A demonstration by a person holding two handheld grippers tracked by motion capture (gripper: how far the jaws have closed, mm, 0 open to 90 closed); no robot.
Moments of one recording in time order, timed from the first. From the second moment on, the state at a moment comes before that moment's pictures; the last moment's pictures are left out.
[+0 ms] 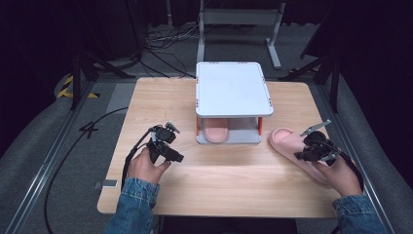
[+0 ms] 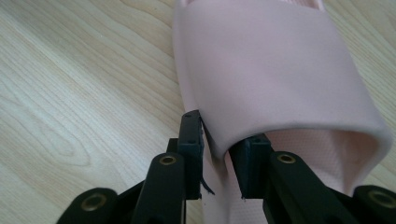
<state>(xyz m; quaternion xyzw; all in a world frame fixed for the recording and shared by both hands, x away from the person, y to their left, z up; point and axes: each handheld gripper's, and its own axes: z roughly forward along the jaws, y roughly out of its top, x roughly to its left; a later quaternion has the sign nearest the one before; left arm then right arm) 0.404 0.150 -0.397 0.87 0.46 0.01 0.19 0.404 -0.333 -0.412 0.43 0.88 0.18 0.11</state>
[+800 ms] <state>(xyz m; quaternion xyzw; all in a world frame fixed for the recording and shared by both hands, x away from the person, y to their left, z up) 0.401 0.156 -0.391 0.86 0.48 0.01 0.20 0.374 -0.235 -0.368 0.41 0.87 0.23 0.13</state>
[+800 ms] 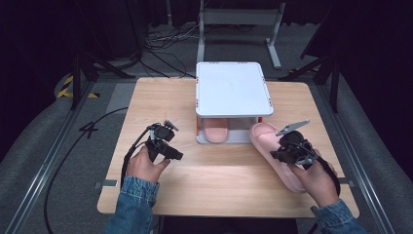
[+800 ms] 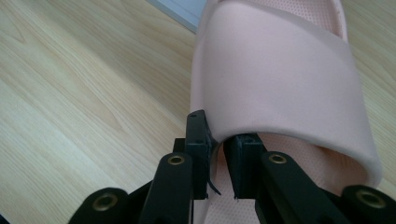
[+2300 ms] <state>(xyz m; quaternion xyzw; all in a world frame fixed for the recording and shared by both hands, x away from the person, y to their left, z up) 0.386 0.176 -0.394 0.84 0.50 0.01 0.20 0.378 -0.222 -0.376 0.44 0.87 0.20 0.09</state>
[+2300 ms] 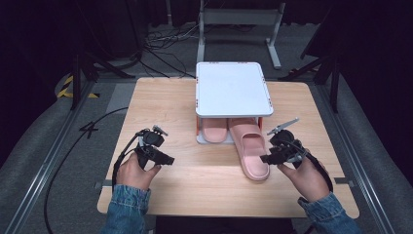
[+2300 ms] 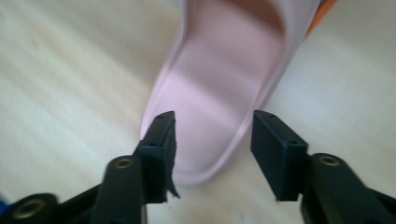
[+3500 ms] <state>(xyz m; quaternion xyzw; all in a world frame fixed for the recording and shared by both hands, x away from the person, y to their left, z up) 0.396 0.167 -0.394 0.85 0.49 0.00 0.20 0.386 -0.194 -0.433 0.46 0.88 0.12 0.04</state>
